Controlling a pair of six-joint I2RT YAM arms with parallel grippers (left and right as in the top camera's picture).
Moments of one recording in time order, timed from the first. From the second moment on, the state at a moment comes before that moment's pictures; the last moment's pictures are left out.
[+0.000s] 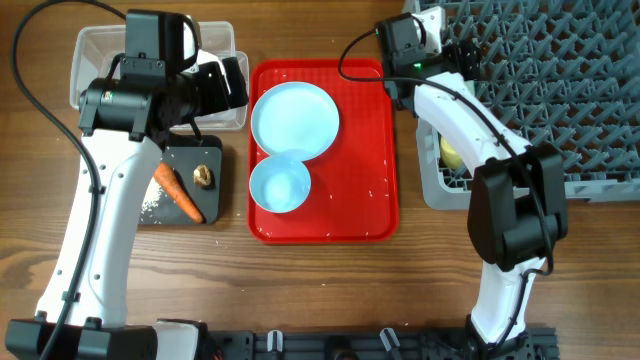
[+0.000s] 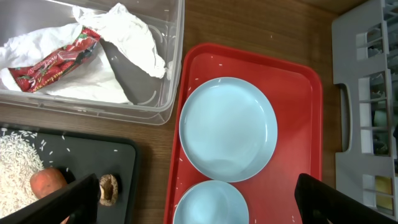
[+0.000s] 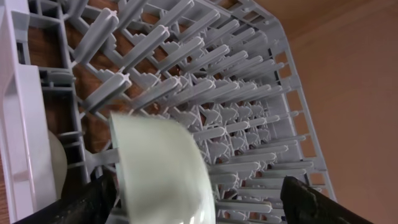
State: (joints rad) left arm -0.13 1.53 1.58 -0.99 0.06 -0.34; right arm 0.33 2.08 1.63 -0.54 0.97 -0.03
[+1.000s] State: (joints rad) left arm -0.13 1.53 1.58 -0.99 0.06 -0.34; right arm 0.65 2.07 1.62 -0.88 -0.27 0.05
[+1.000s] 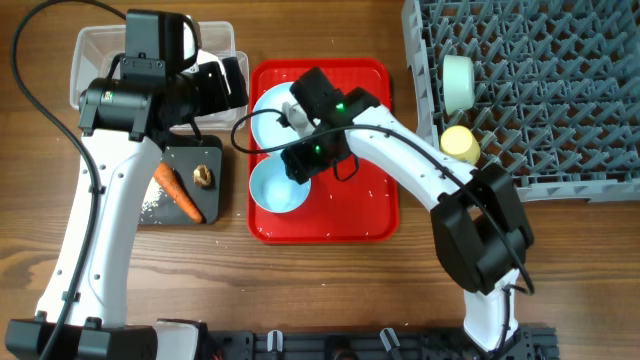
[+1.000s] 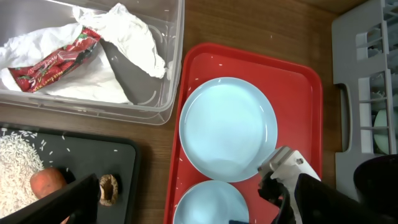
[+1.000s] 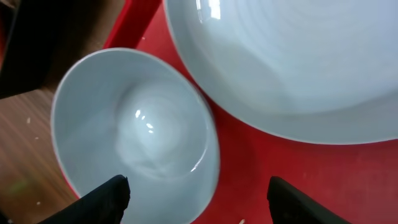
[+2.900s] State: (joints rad) left arm -0.13 1.53 1.58 -0.99 0.06 -0.34; right arm 0.04 2.04 1.61 -0.45 1.20 -0.31
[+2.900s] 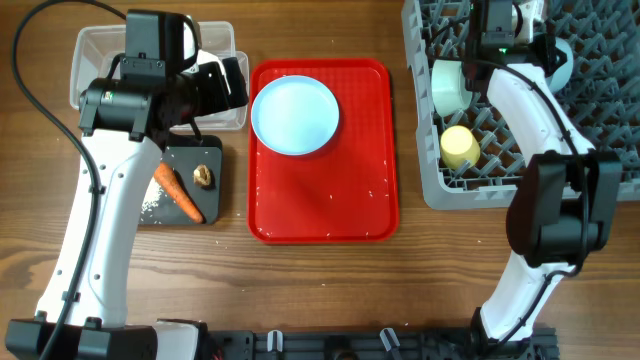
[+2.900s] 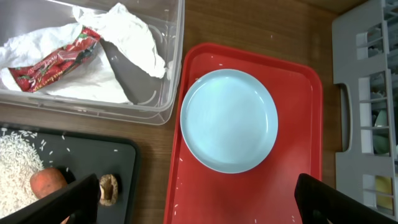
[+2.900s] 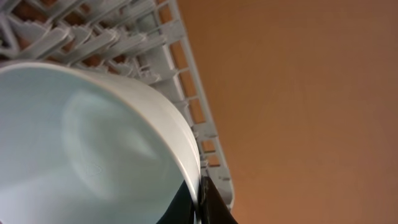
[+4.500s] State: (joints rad) left arm -0.13 1.53 1.58 -0.99 0.06 -0.34; right arm 0.29 1.88 1.61 -0.52 -0.45 0.10
